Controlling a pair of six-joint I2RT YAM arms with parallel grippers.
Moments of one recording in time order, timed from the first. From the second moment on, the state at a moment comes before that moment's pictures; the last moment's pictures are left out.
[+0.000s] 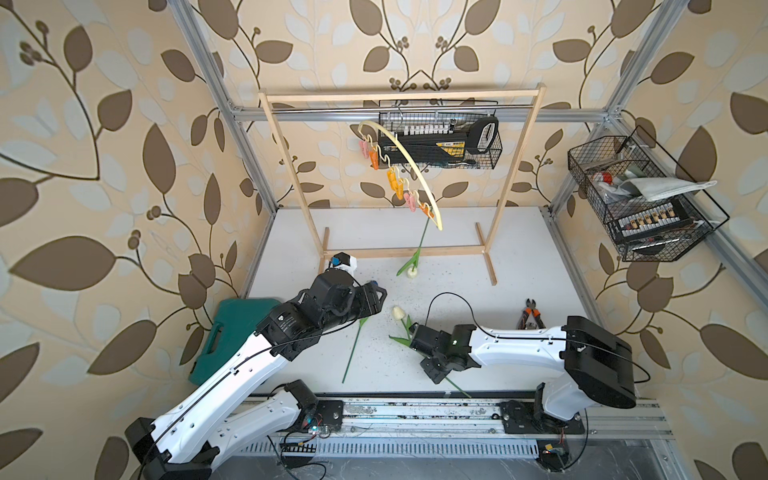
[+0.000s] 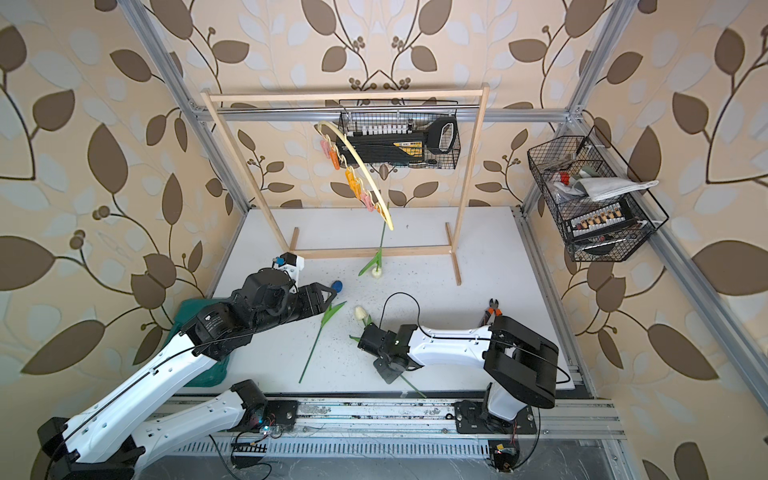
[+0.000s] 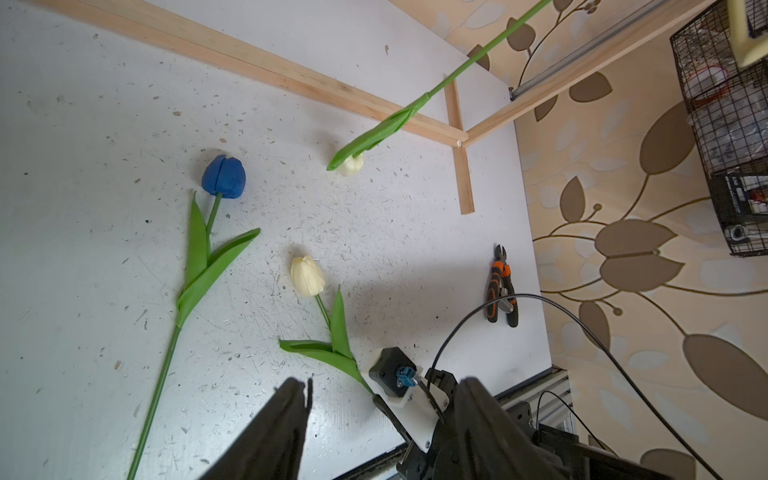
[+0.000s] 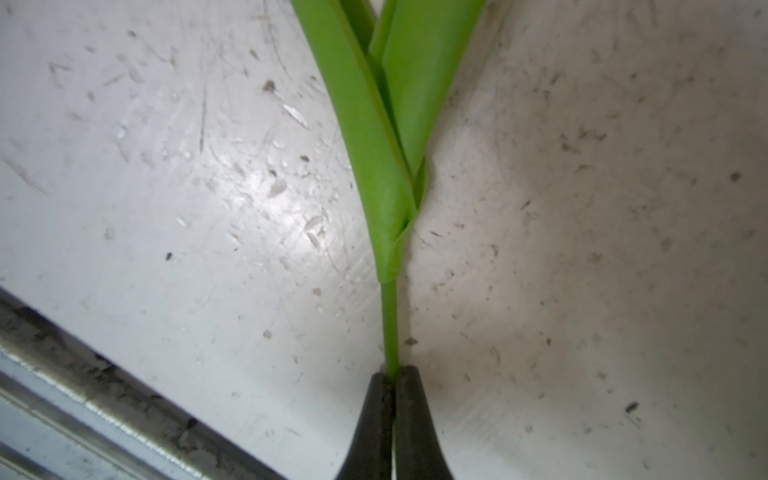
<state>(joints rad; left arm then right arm) -0.75 0.88 0.98 -0.74 0.01 -0.87 1.14 1.58 0.86 -0.64 0.12 0.47</state>
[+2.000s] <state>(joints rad) -1.01 0.75 0.80 -0.37 -0.07 -0.87 0.97 1.13 0.89 -0.12 -0.31 0.84</state>
